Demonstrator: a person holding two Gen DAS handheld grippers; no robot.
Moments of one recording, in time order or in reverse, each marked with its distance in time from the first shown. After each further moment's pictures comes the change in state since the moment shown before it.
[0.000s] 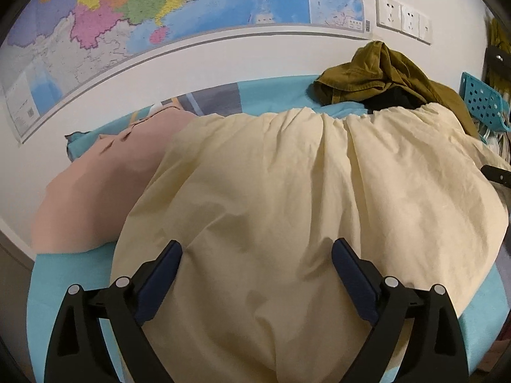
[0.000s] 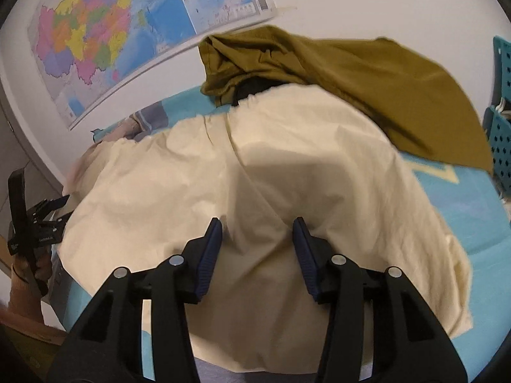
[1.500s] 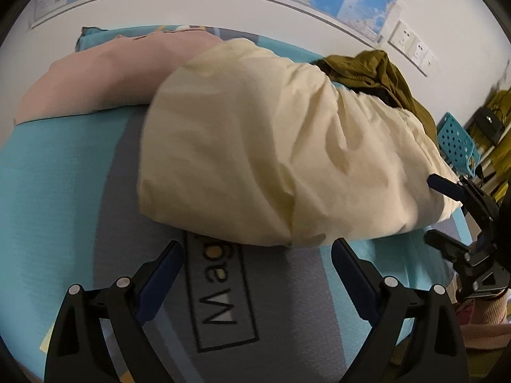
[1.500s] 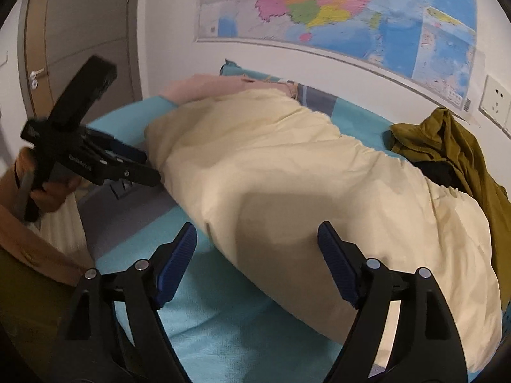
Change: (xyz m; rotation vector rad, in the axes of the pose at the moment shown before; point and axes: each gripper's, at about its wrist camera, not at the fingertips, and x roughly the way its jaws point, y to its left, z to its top) left arm -0.038 0.043 -0.083 -0.273 0.145 -0.261; right arm 0.011 0.202 -0.064 -0.650 0.029 0.190
